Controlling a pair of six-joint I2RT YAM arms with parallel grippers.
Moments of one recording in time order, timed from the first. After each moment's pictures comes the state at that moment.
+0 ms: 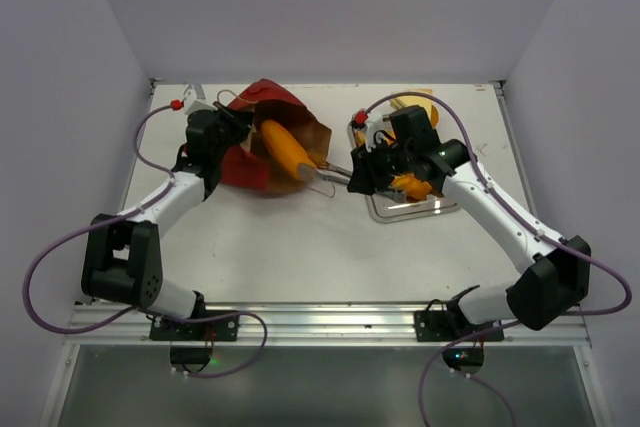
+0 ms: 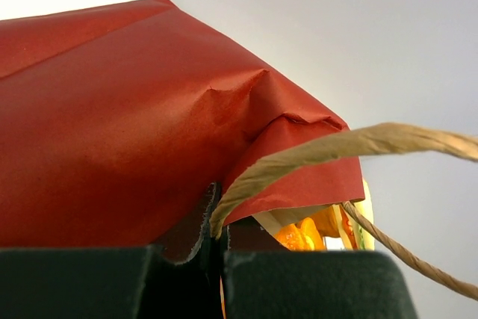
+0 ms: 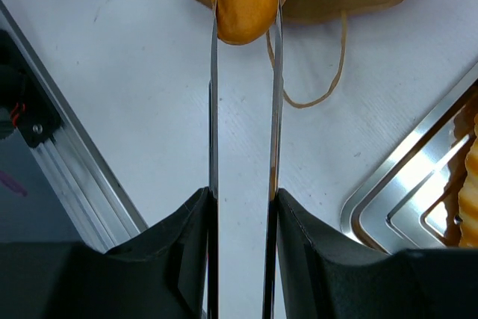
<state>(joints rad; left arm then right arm) -0.19 1.47 0.88 0.39 -0.02 -0.90 0.52 1.40 1.27 -0.66 -0.45 -0.02</state>
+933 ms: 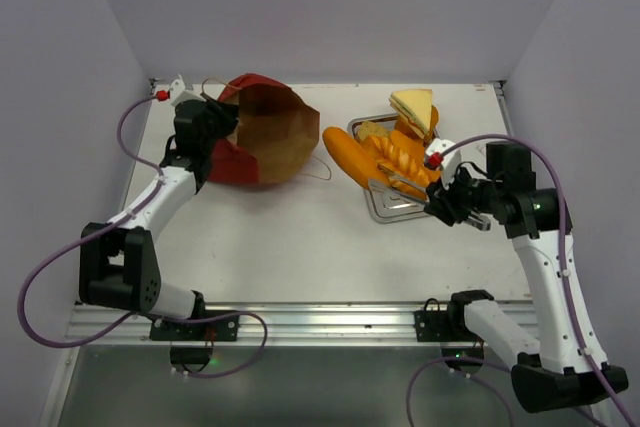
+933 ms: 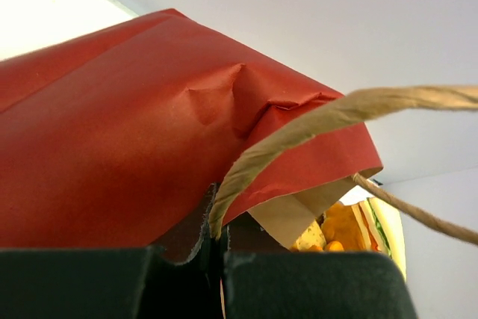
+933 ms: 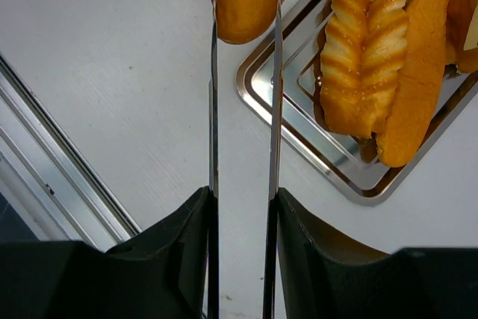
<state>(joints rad) -0.14 1.44 0.96 0.25 -0.06 -0.80 0.12 0.93 1.19 -1.12 -0.51 -0.61</state>
